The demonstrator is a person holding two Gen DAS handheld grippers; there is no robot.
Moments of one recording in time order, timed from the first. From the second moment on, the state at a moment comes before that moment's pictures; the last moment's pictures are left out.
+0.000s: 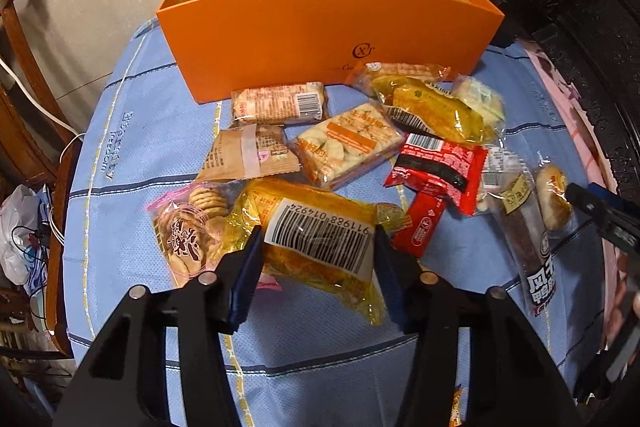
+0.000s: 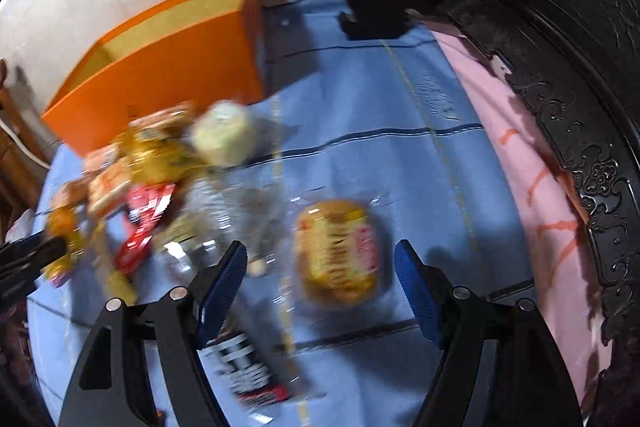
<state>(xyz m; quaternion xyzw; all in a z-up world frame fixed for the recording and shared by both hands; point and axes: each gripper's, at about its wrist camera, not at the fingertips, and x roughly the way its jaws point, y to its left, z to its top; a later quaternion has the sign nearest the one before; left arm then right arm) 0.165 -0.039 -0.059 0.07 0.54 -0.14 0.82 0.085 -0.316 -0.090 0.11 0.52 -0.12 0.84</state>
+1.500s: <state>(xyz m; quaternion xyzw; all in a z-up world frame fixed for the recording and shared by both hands) 0.280 -0.068 0.078 0.07 0.42 -0.15 0.89 0.268 -0.253 0.047 0.13 0.40 0.05 0.90</state>
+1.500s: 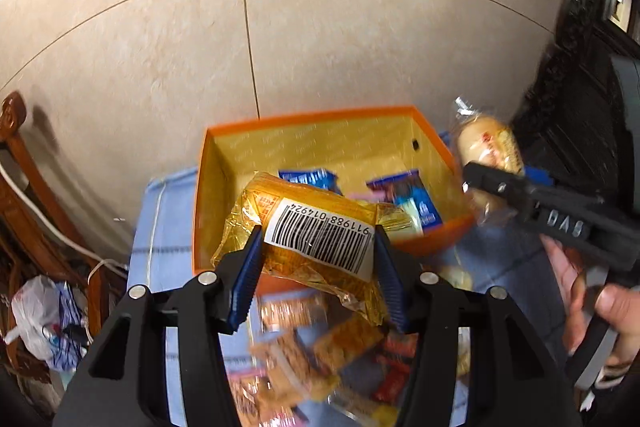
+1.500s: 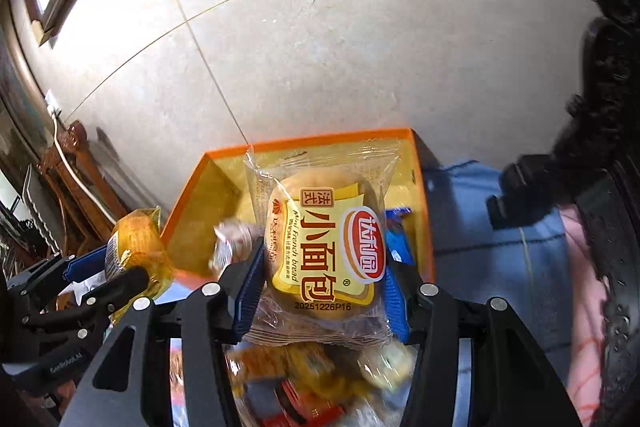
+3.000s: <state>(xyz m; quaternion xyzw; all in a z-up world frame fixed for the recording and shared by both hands) 0.218 -0.012 0.008 0.08 0.48 -0.08 0.87 0.160 -0.237 -0.014 0.10 0.47 0.04 0.88</state>
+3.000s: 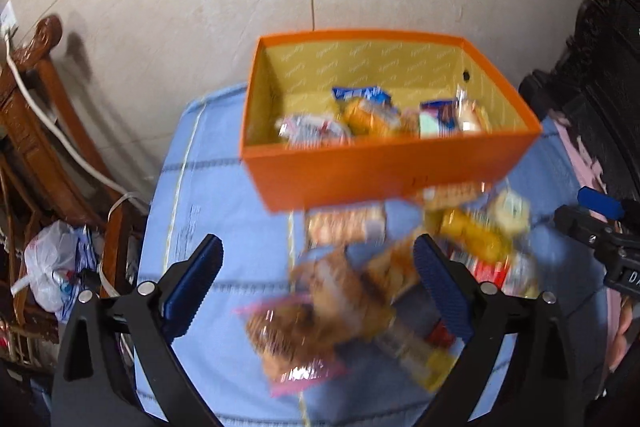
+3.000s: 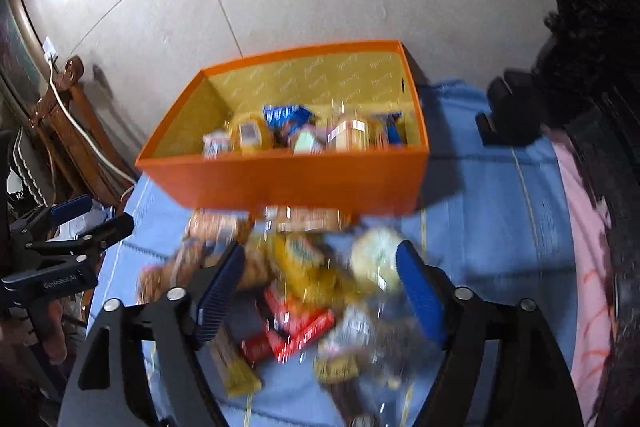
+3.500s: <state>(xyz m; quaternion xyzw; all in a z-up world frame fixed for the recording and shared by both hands) 0.154 0.027 -0.011 0.08 0.50 -0.11 0.85 0.088 -0.197 -0.012 0.10 0.46 0.00 0.88</state>
